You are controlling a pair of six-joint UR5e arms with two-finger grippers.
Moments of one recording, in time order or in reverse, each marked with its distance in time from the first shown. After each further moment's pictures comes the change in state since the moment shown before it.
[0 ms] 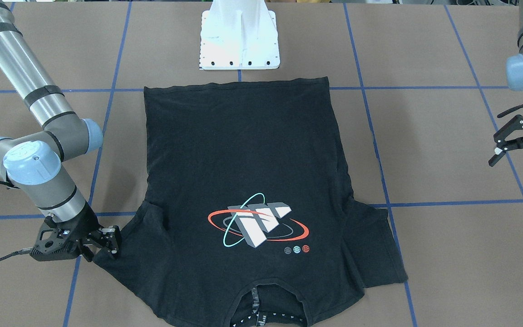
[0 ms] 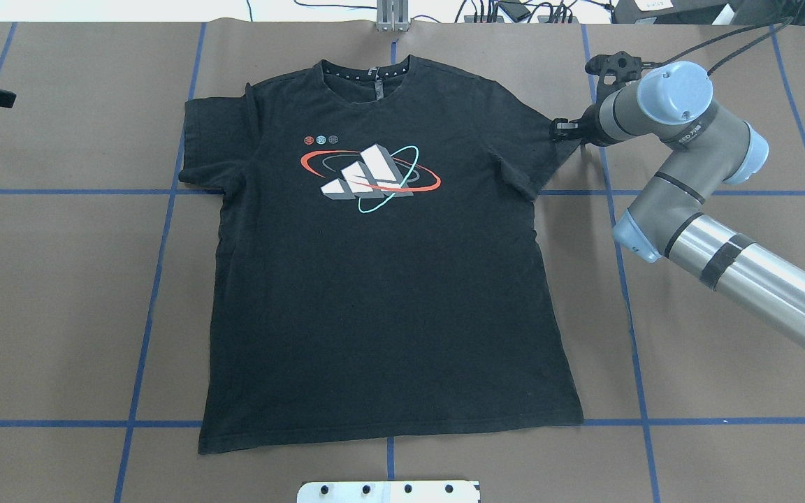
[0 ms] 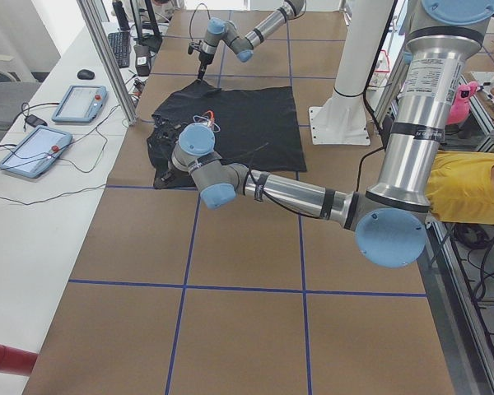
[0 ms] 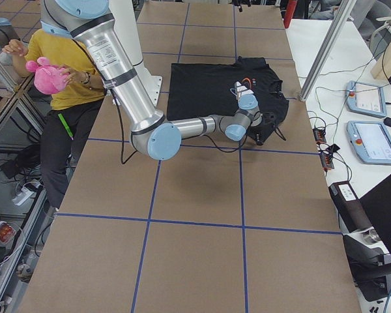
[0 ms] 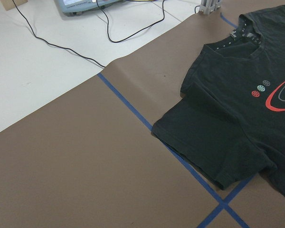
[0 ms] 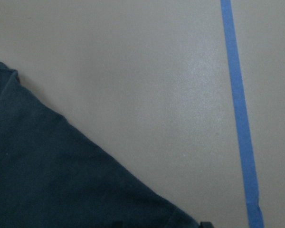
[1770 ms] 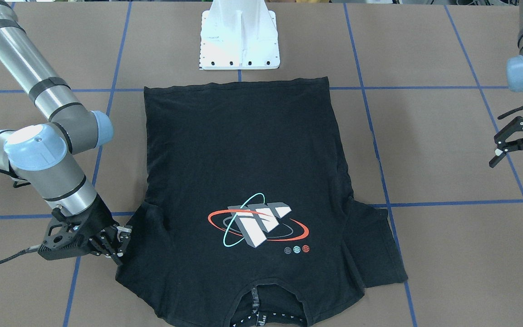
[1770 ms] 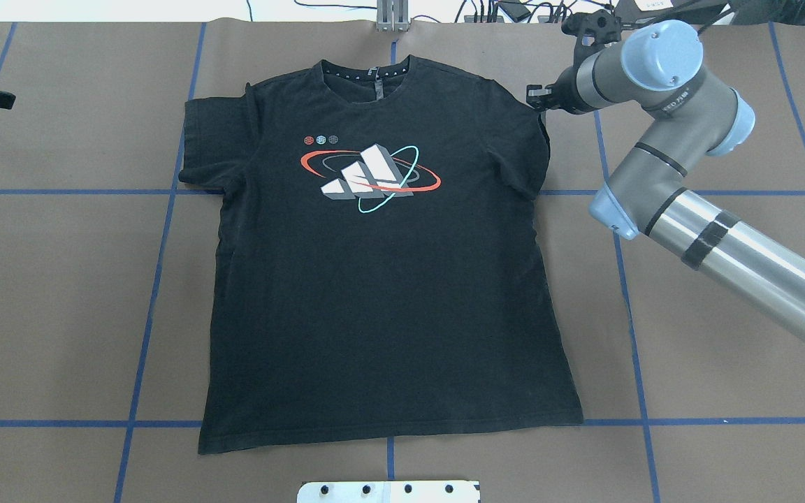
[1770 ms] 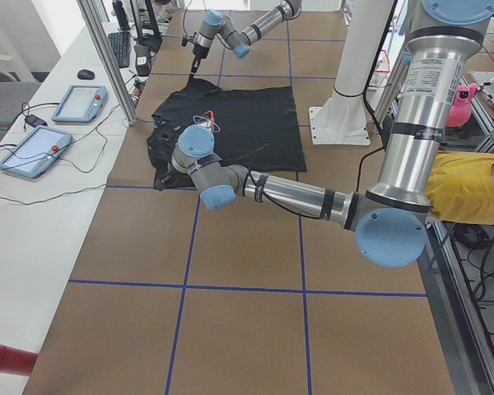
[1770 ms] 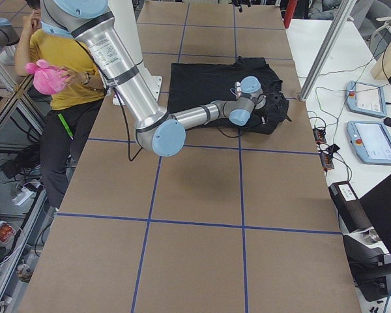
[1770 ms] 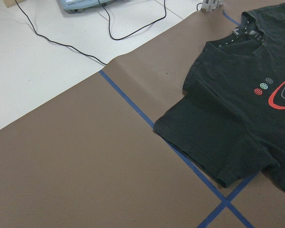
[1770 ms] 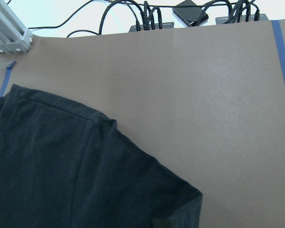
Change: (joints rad) left arm 0.000 0.000 0.008 -0.002 0.000 0.000; right arm 0.006 0.092 0.096 -0.086 -0.003 0.040
